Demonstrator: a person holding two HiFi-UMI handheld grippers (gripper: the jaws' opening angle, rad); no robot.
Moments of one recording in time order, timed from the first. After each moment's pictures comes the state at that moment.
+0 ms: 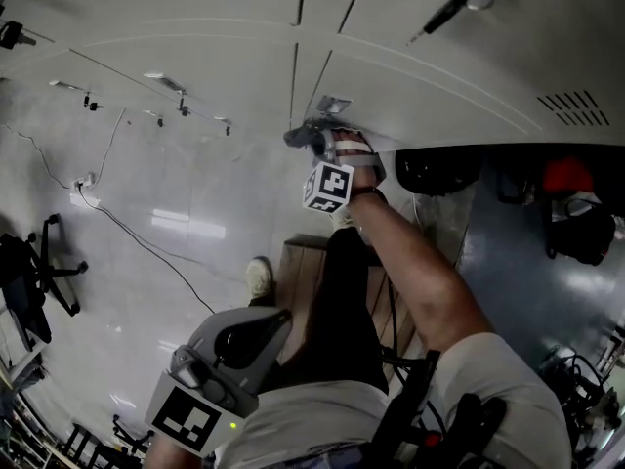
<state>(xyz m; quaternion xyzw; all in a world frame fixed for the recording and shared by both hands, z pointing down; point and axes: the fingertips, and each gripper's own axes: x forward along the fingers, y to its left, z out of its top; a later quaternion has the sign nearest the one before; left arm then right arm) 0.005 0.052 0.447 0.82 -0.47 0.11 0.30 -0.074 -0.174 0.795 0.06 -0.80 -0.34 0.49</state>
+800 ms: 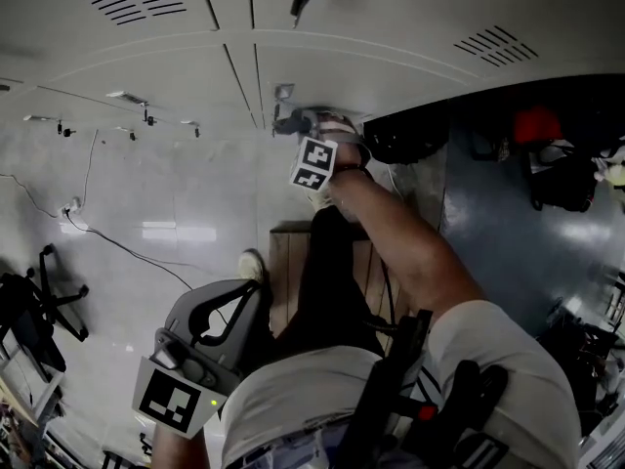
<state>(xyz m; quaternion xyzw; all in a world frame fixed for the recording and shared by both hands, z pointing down) -0.004 0.034 0.419 0.83 -0.48 0.08 0.27 -0.009 -0.199 0.798 0.07 -0.78 -0.26 0.57</state>
